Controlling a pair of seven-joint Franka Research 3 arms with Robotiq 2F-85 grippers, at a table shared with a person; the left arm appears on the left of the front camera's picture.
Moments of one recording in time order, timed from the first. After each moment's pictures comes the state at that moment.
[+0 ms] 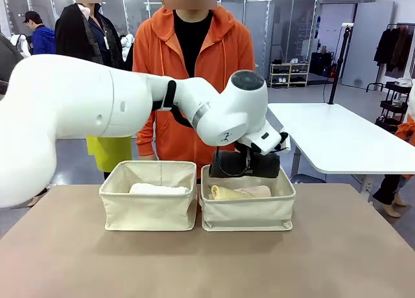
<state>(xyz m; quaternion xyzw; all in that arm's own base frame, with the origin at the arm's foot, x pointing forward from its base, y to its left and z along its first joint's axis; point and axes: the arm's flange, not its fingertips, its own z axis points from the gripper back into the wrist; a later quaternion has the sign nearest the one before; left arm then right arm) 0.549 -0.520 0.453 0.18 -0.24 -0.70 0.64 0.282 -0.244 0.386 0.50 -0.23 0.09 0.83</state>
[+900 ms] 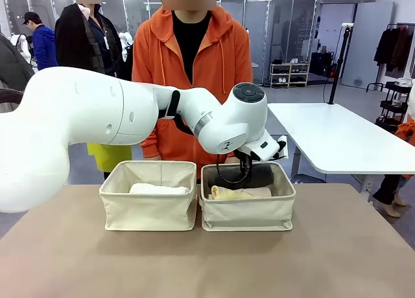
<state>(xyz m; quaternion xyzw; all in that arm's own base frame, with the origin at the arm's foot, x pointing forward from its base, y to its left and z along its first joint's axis) 0.558 -0.520 0.434 0.18 -0.23 -0.70 0.65 0.282 -0.244 0.386 0.50 -0.23 0.09 0.83</state>
